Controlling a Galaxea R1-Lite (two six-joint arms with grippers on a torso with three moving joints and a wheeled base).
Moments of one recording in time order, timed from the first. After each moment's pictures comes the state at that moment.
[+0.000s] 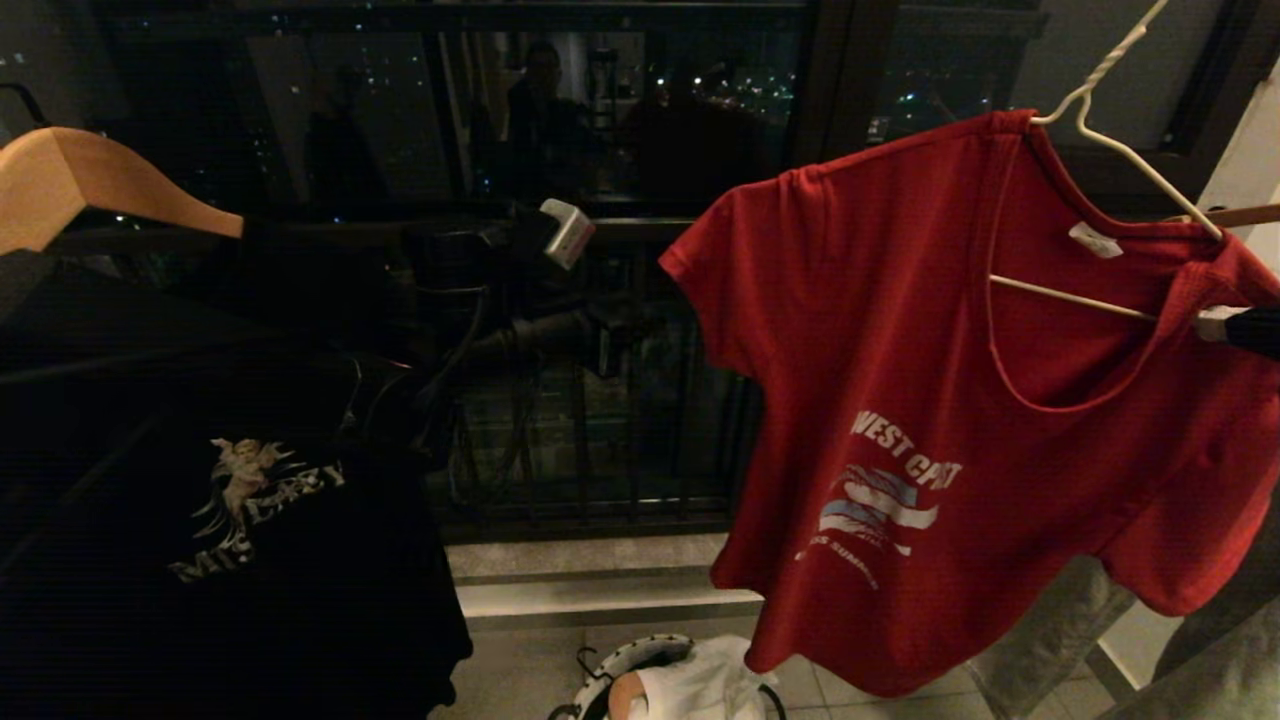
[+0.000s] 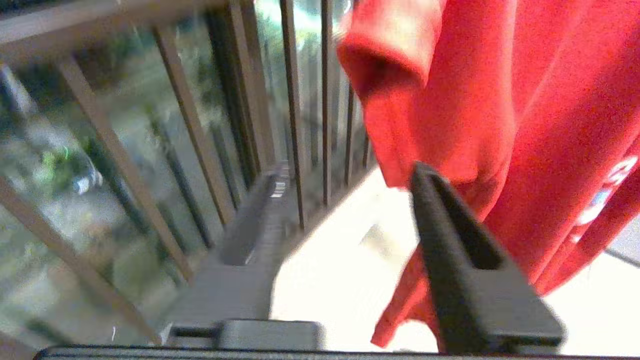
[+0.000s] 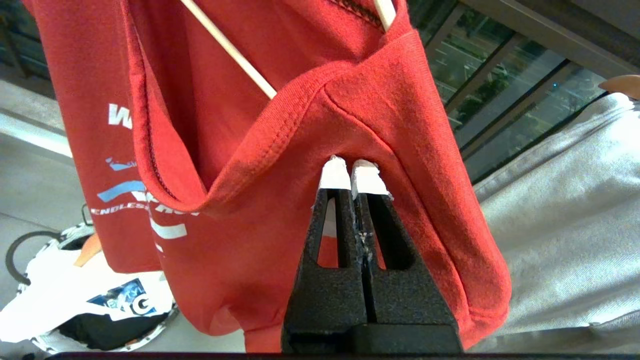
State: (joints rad) left arm -0.48 2.03 -1.36 -0.71 -0.44 0.06; right arm -0.32 1.20 -0.98 0.00 0.44 -0.45
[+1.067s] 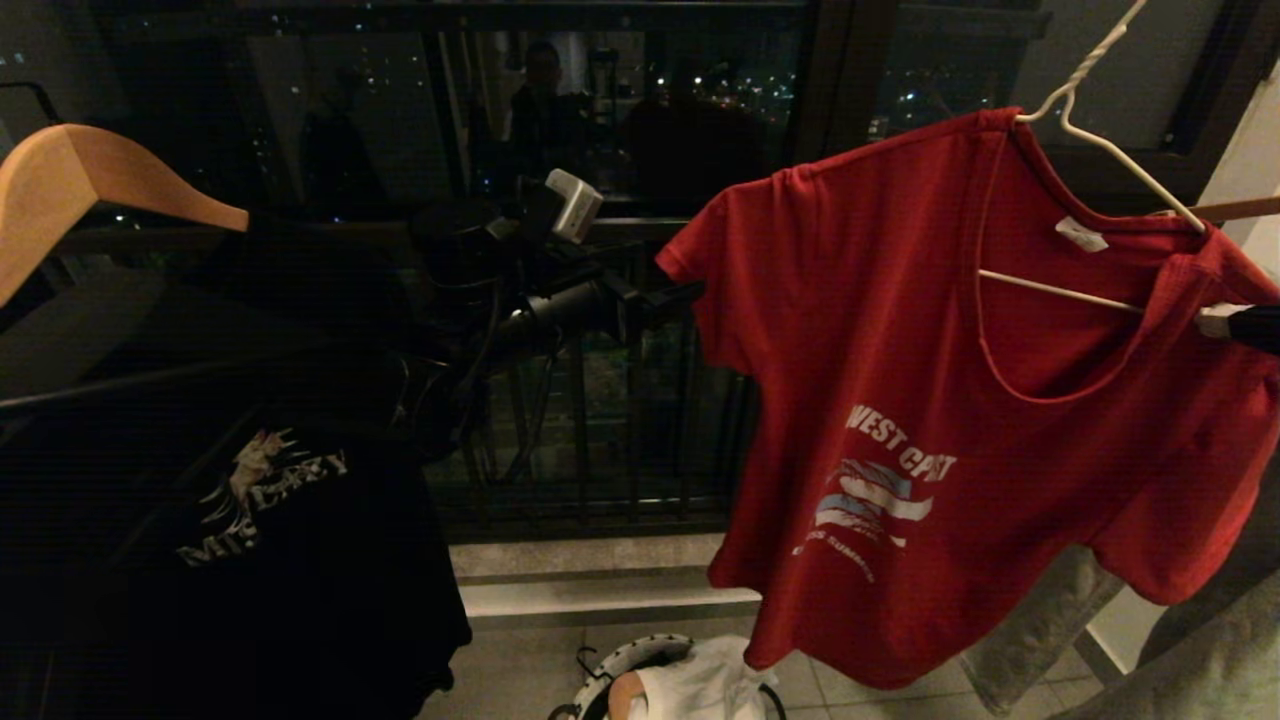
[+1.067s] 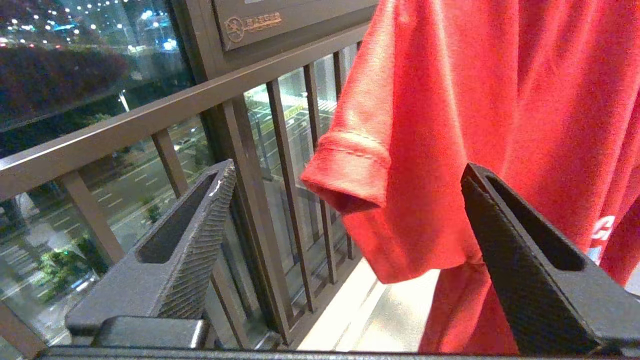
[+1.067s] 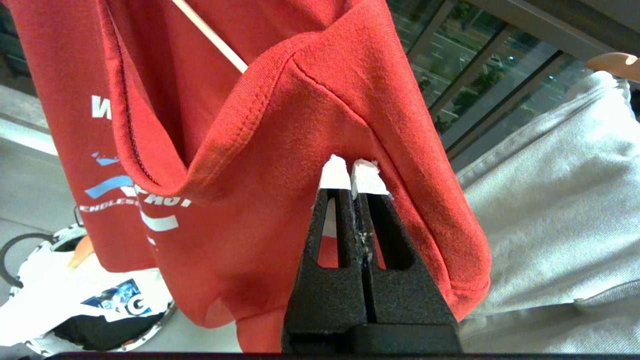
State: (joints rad) left arm -0.49 2.14 -1.49 -0.90 -0.51 0.04; right arm -0.35 1.22 -1.00 0.00 0.44 -0.45
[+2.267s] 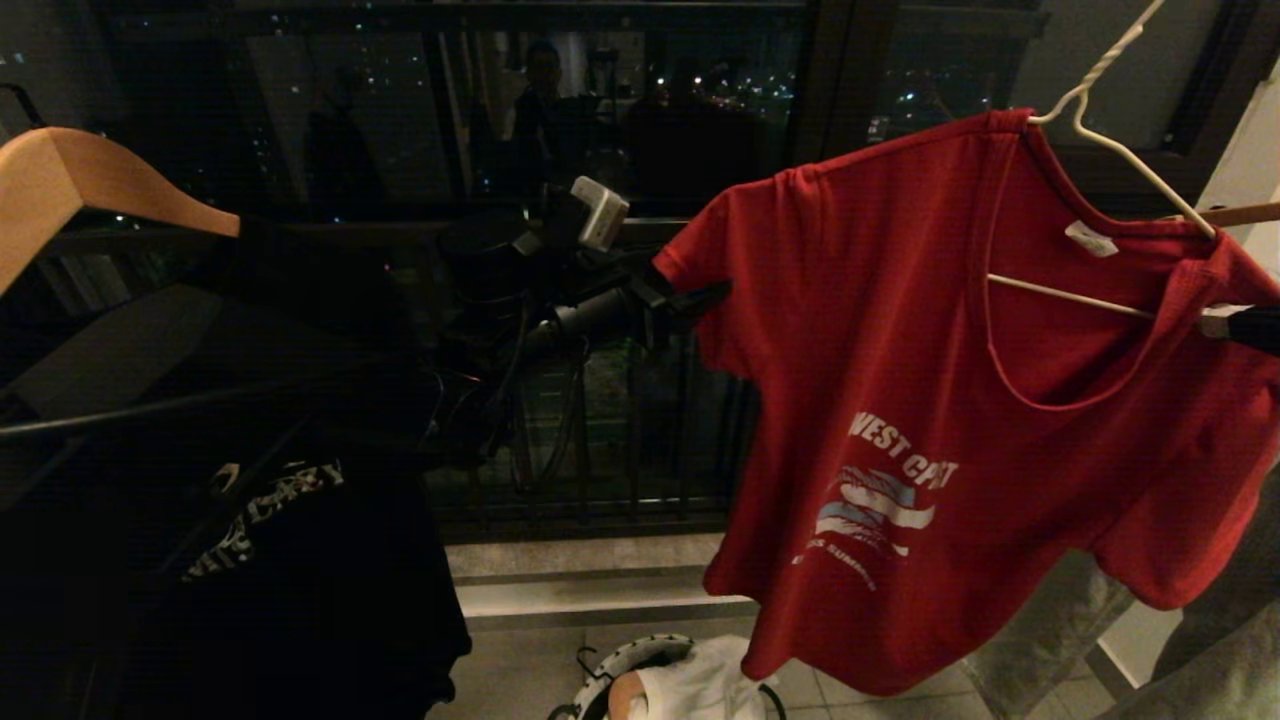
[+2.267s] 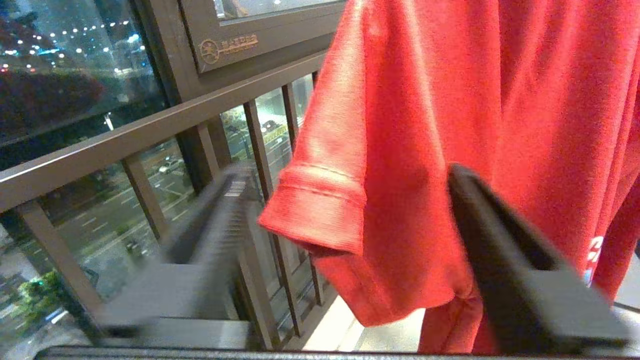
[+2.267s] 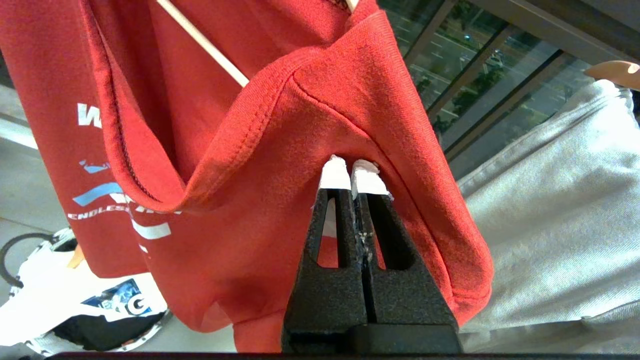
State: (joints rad) left arm -0.54 2.18 -1.51 -0.98 -0.51 0.02; right arm -0.35 1.23 -1.00 0.00 0.44 -0.45
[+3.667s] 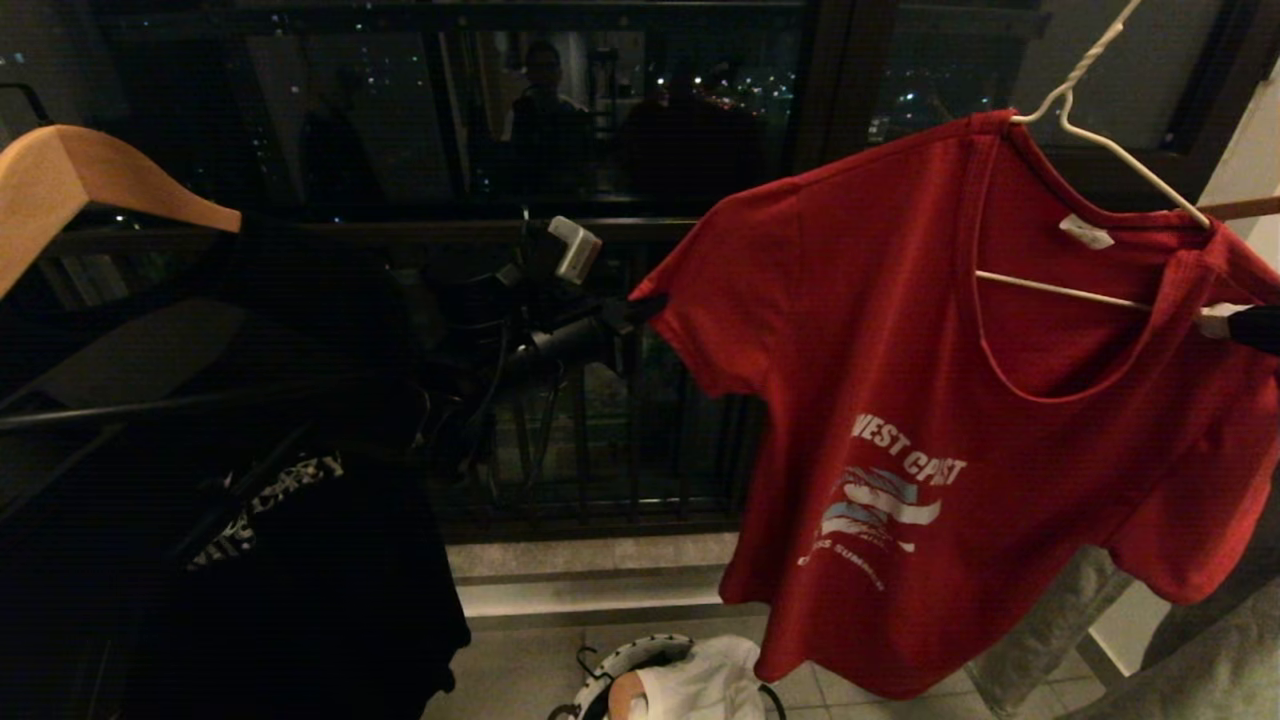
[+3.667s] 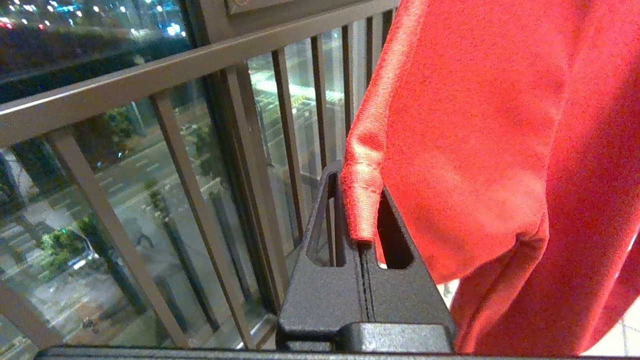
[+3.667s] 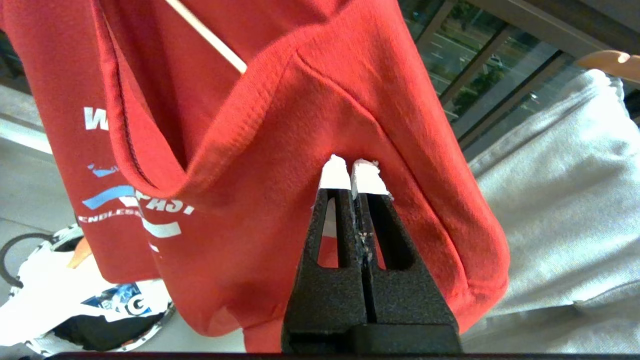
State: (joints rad) left arm -0.47 2.20 -1.42 -1.01 -0.50 0.03; right arm -0.35 1.22 -1.00 0.00 0.44 -0.45
